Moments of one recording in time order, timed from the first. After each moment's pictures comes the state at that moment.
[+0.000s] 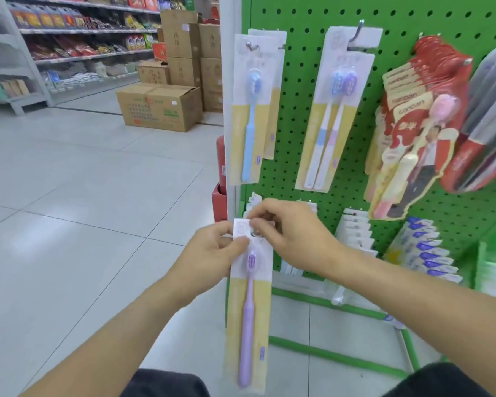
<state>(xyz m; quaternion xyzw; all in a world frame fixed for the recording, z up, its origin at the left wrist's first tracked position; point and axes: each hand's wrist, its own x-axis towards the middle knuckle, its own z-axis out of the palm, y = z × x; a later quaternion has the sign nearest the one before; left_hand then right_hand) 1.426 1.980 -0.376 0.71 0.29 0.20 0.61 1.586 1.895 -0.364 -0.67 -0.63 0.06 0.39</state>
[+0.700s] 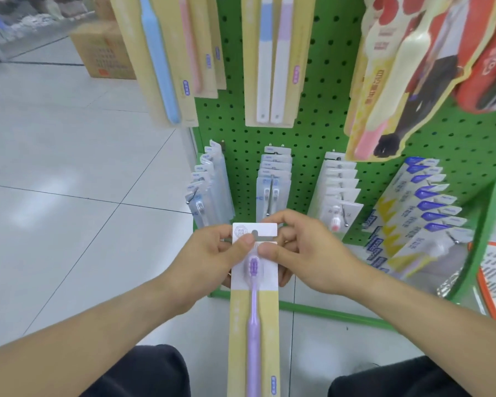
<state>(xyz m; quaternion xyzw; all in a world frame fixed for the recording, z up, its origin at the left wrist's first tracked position) 1.501 1.946 -0.465 0.68 0.31 0.07 0.66 1.653 1.826 -0.473 -0.66 -0.41 0.39 0.49</state>
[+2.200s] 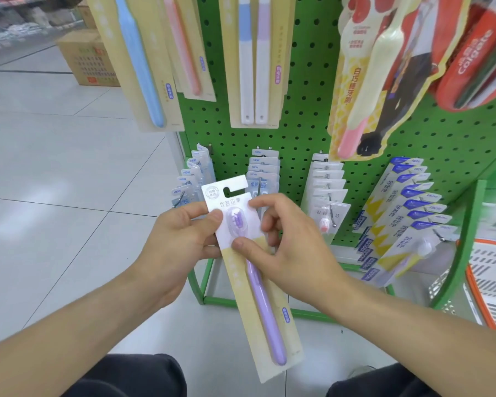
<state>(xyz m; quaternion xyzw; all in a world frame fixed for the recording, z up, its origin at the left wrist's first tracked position) 1.511 1.948 -0.441 0.59 0.33 0.20 0.71 1.640 1.829 -0.472 -0.74 -0.48 0.13 0.46</state>
